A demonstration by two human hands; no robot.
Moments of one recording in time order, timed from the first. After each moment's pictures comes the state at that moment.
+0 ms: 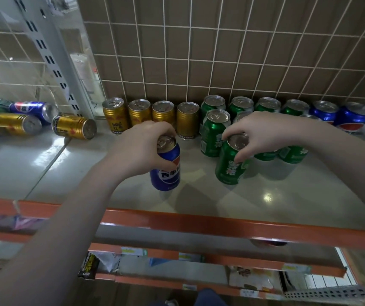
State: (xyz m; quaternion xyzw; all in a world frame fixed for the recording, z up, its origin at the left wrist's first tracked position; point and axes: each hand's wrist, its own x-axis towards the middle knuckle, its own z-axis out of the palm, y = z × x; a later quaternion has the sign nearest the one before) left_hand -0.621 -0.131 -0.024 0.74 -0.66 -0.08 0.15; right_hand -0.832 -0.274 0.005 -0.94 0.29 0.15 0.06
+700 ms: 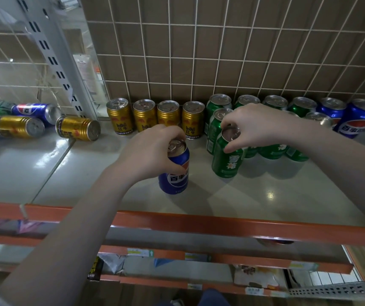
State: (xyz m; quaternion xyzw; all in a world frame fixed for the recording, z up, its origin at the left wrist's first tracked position) left_hand -0.618 -0.131 -0.027 0.72 -0.68 -0.10 0.14; right_hand -0.803 -0.269 0.000 -0.95 0.31 0.06 0.01
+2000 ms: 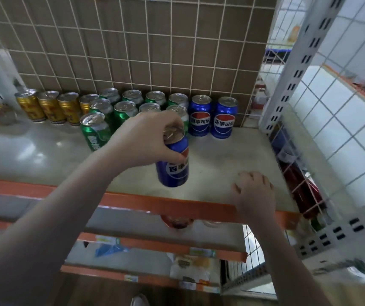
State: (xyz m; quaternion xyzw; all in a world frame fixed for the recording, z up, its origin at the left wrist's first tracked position) left_hand -0.932 -0.194 0.011 0.72 -0.67 -0.09 0.17; right_hand -1.153 -0.278 -0.154 -0.78 0.59 -0.19 0.00
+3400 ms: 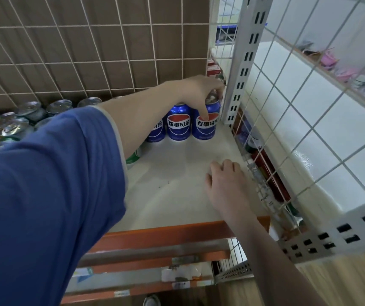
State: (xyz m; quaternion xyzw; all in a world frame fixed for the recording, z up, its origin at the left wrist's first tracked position) left_hand -1.020 -0.474 -0.013 0.54 -0.83 -0.13 0.02; right_hand -1.166 -0.325 -0.152 -0.80 0.59 -0.12 -0.05
